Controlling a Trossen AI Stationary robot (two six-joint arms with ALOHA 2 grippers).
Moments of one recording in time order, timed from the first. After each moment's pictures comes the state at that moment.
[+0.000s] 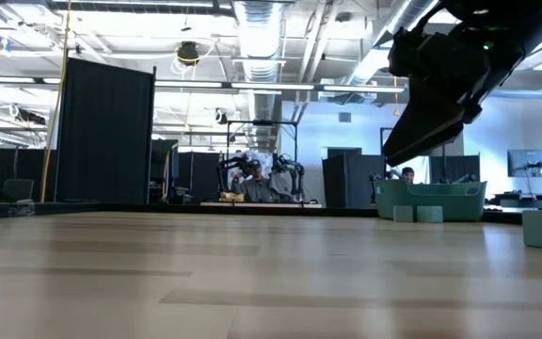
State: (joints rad) left arm -0.88 1.40 1.19 -1.27 0.00 -0.76; right arm 0.30 1.36 0.68 -0.17 0.42 0.62
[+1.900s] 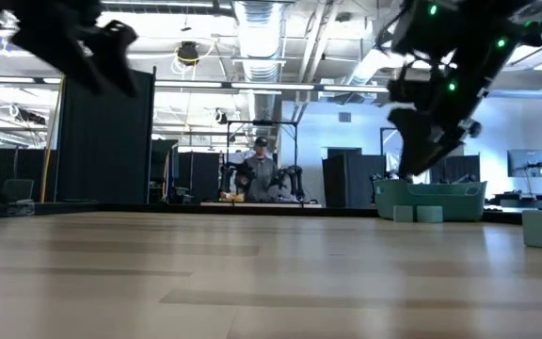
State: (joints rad) left arm -0.39 1.11 0.90 -0.75 -0.45 -0.10; right arm 0.06 1.36 0.74 -0.60 0.63 0.81
